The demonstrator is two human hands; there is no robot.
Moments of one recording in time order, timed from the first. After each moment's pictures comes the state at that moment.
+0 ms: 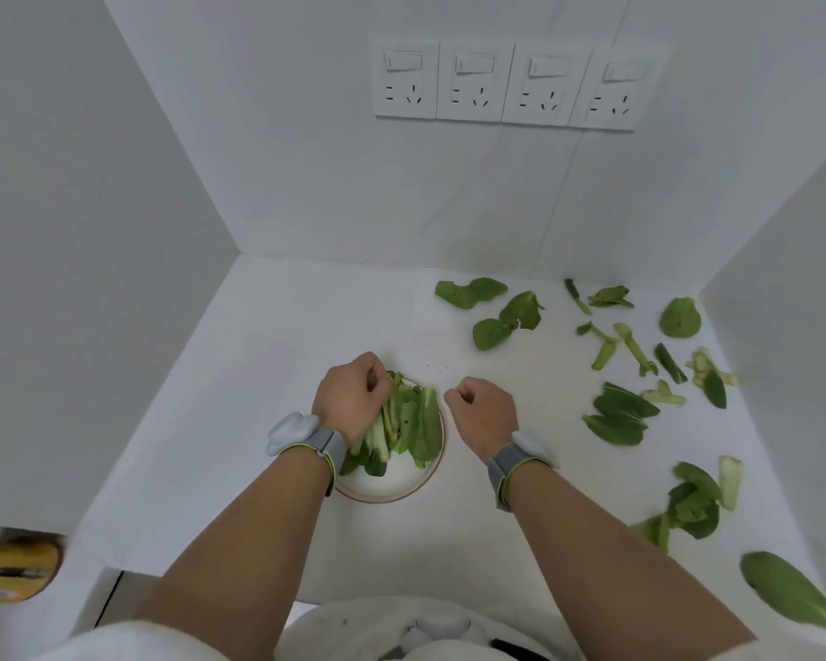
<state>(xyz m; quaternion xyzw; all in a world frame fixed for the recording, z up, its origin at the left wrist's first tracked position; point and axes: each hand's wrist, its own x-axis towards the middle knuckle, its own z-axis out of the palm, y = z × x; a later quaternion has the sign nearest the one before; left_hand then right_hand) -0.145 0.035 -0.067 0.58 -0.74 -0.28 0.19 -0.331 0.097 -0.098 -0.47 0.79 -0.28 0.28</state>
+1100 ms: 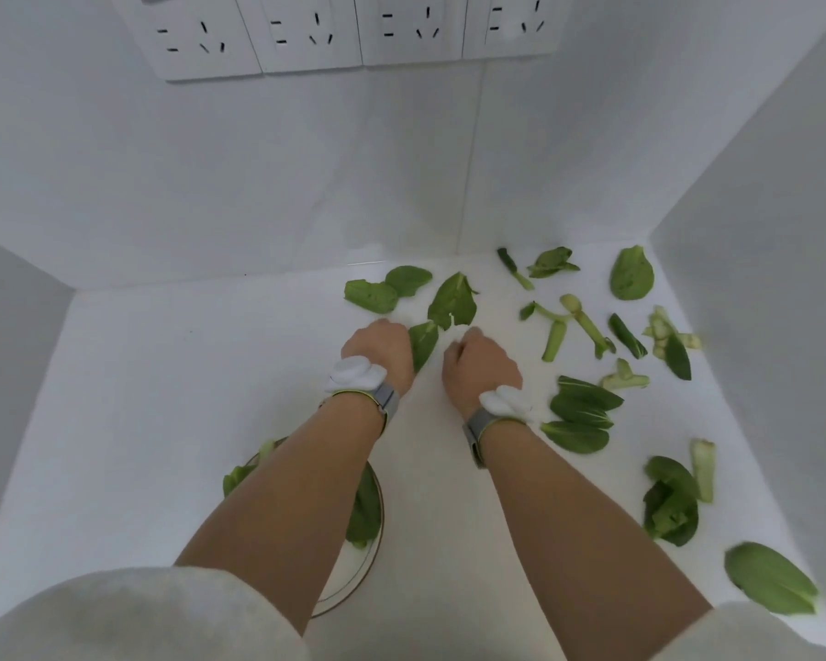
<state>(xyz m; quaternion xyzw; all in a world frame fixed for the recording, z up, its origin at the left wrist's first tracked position) -0.345 -0.062 -0.107 0.54 -0.82 -0.06 -0.18 -0.441 0.020 -0.144 -0.37 0.90 -0.16 0.13</state>
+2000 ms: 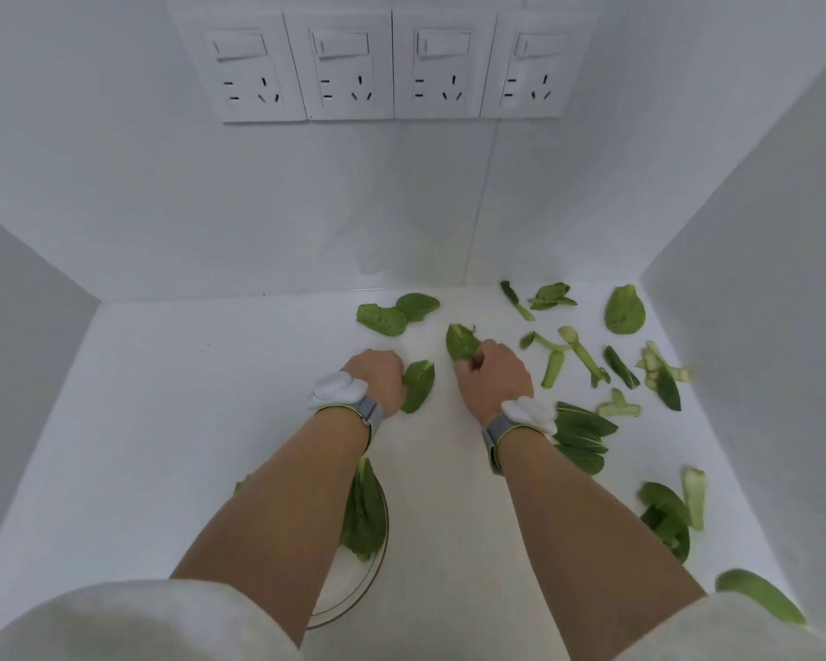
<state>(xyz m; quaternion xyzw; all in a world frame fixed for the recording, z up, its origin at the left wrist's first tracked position) -0.314 -0.063 -0.070 0.46 -0.86 -0.14 -0.18 -0.462 0.016 -0.133 -0.38 0.89 -0.21 0.15</state>
